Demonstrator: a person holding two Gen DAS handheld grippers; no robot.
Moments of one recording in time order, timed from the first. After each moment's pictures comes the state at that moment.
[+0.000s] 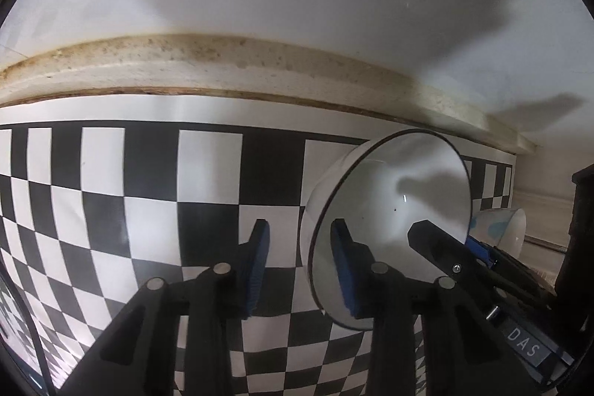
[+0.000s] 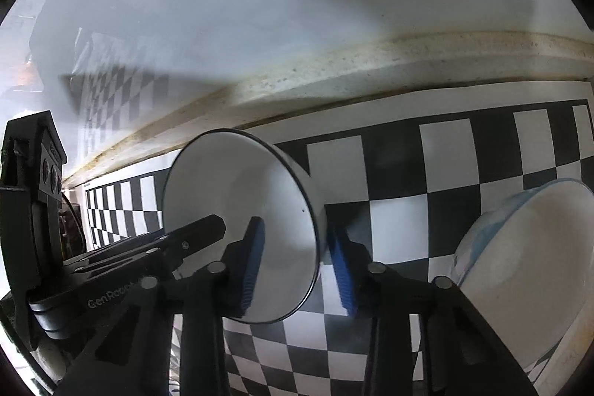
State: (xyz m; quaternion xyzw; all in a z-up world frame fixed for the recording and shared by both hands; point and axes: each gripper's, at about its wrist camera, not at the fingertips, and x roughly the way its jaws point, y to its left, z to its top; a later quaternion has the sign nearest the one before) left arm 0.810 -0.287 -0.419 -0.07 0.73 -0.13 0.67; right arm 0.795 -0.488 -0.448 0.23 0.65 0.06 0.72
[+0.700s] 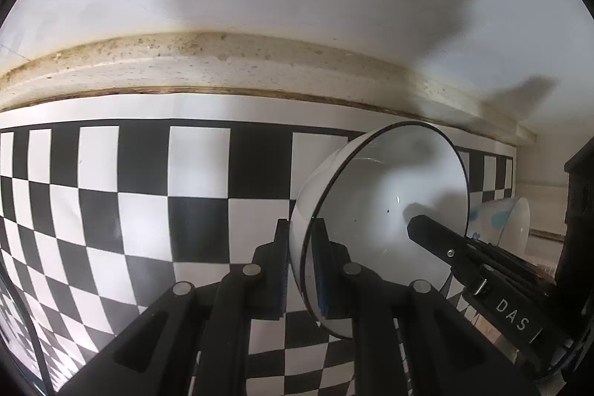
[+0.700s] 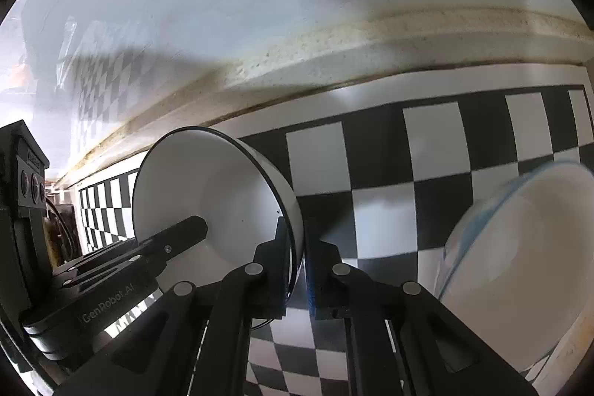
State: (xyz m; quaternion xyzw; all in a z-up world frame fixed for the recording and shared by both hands) left arm 0.786 -0.308 -0.416 -0.05 0.71 -0.14 0.68; right arm 0.785 -0.487 -0.459 0.23 0.66 0.05 0.71
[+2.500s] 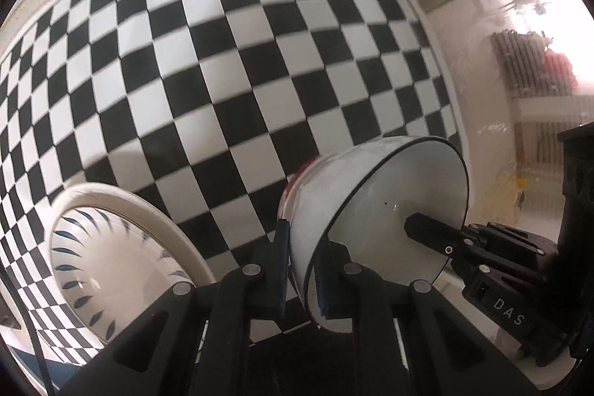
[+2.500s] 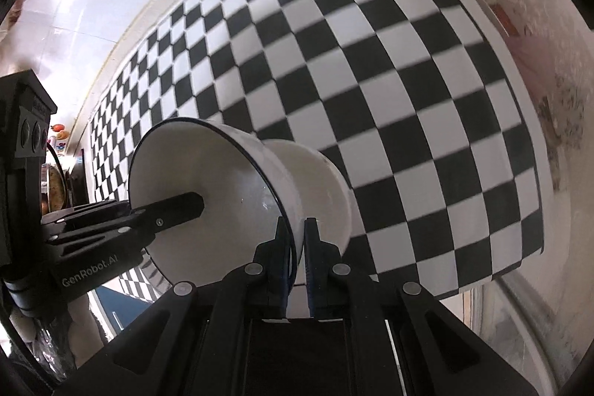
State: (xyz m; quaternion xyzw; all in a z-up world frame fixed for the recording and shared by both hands) left arm 0.495 -0.333 -0.359 0.10 0.73 -0.28 0.61; right arm 0.399 -0.510 -0.416 0.30 0.64 -0.01 0.70
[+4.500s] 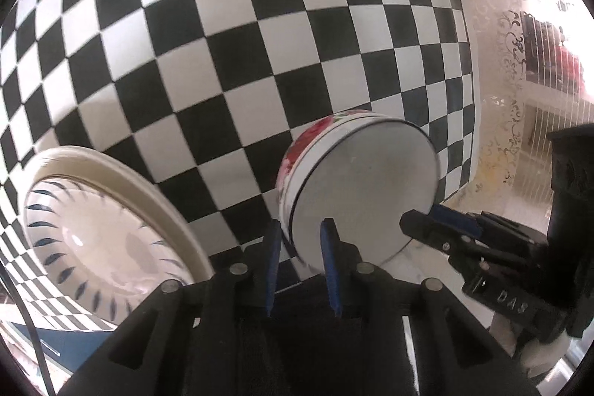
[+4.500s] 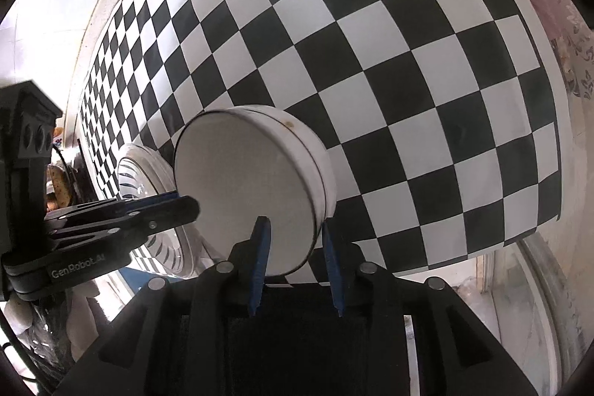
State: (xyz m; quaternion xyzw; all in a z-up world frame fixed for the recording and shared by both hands) left arm 0.503 -0.339 -0.395 0.09 0.82 -0.25 0.51; right arm 0.405 -0.522 -0.452 0.35 0.72 0.01 0.60
